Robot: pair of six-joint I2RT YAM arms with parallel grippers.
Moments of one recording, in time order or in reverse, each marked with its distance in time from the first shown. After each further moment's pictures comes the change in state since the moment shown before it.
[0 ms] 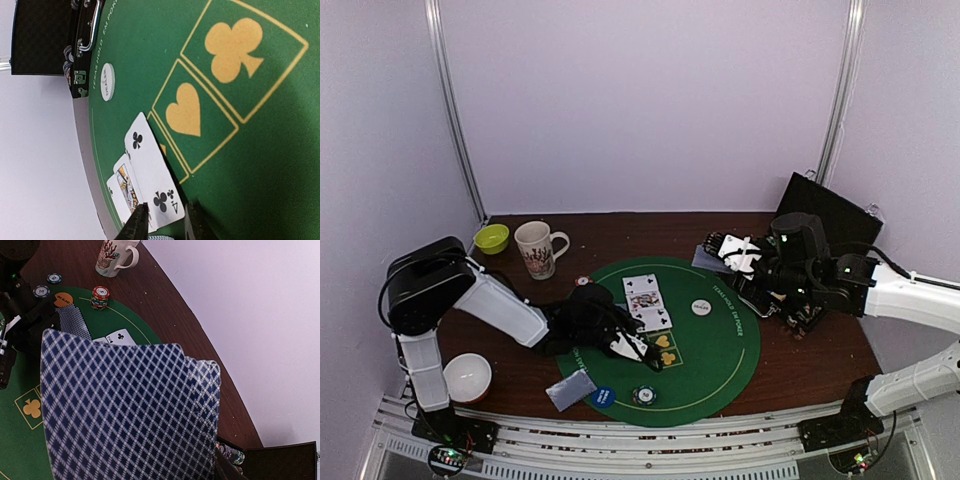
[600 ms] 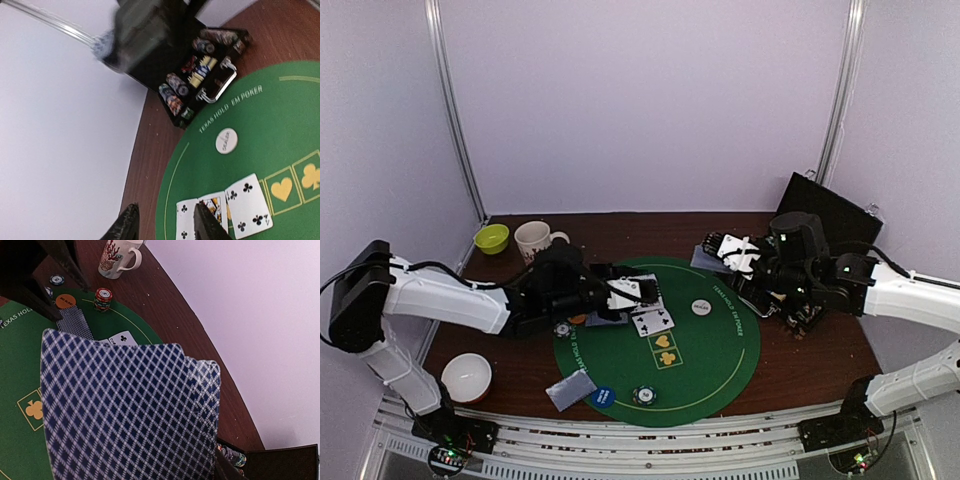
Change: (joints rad) left arm -0.012 -0.313 0.006 0.016 0.040 -0.375; right arm 0.000 0.003 0.002 0.000 -0.013 0.000
